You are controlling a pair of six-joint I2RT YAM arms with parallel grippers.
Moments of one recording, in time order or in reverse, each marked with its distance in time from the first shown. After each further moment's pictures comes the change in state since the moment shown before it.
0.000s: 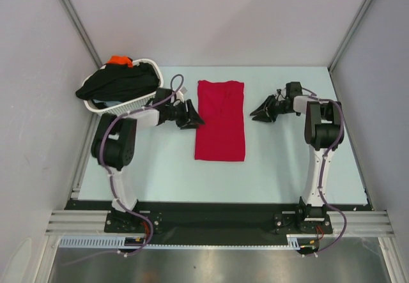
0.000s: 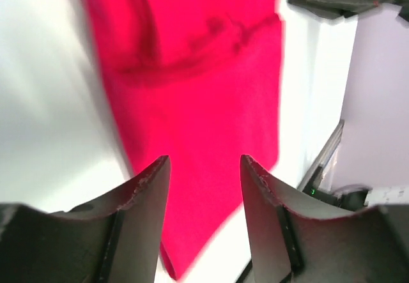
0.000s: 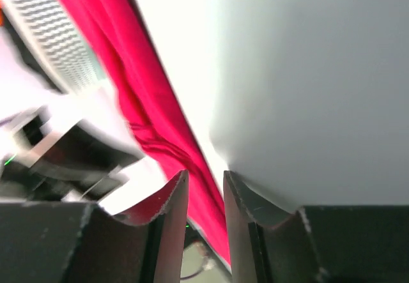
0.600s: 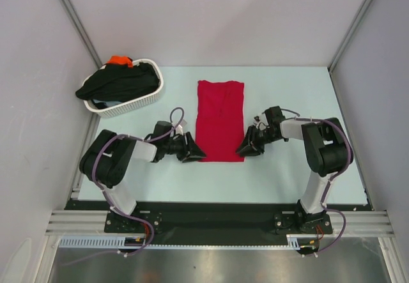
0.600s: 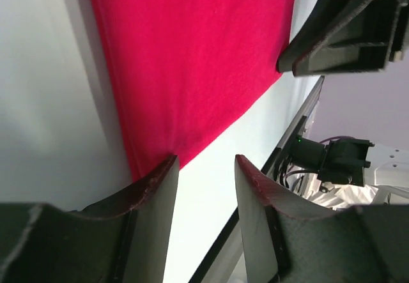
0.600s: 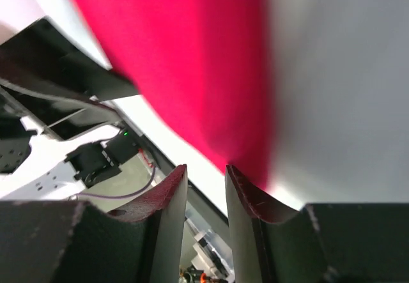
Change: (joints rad) left arm -0.105 -0.280 -0.636 0.431 0.017 -0.230; right arm 0.249 -0.435 -0.549 -0.045 0.061 -0.157
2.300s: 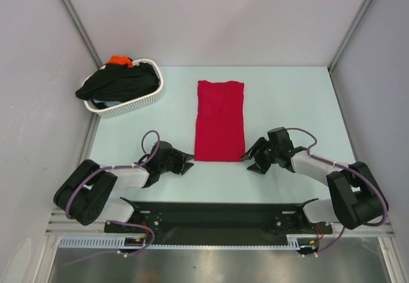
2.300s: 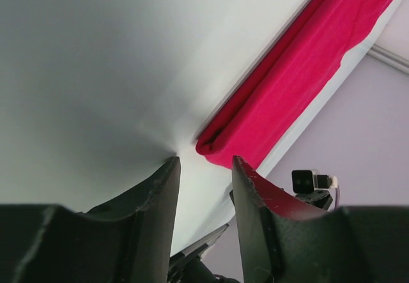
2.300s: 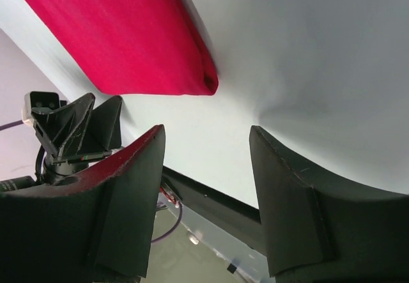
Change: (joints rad) left arm -0.172 -0.371 -0.297 -0.050 -0.655 -0.839; right arm 0.135 -0.521 -0.449 0.192 0.497 0.538
